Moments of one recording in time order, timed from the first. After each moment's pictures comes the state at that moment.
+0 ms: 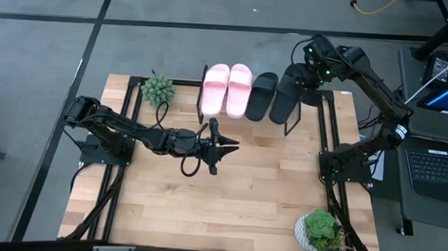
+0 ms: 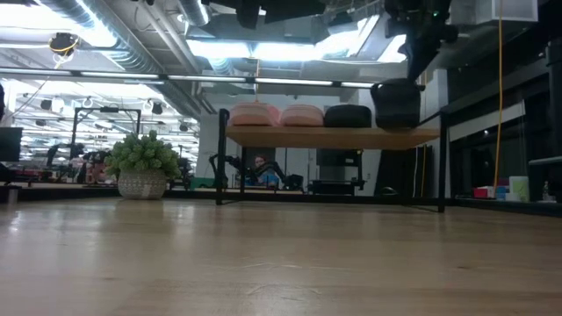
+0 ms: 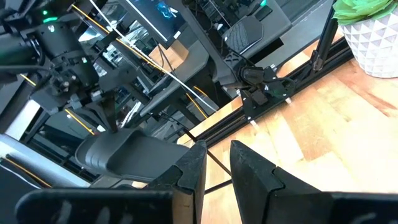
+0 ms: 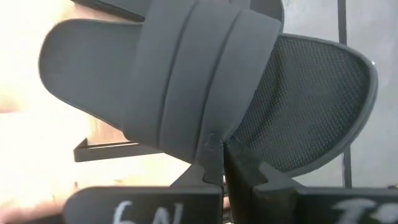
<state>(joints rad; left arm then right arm) -0.16 1.52 0.93 0.49 -0.37 0.69 -0.81 1.44 1.67 -1.39 0.03 -0.74</state>
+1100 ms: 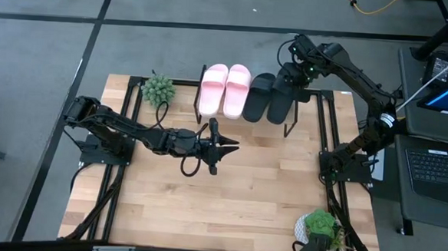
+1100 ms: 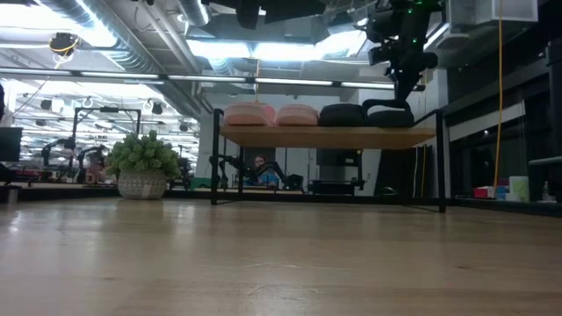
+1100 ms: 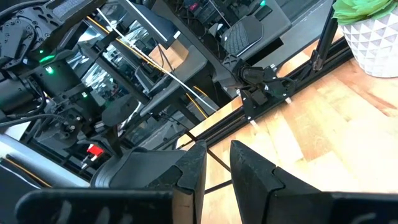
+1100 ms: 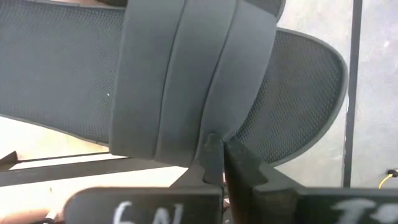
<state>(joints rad) -0.16 1.52 0.93 0.49 -0.37 0.69 -0.82 1.59 1.67 -1.32 0.10 -0.75</state>
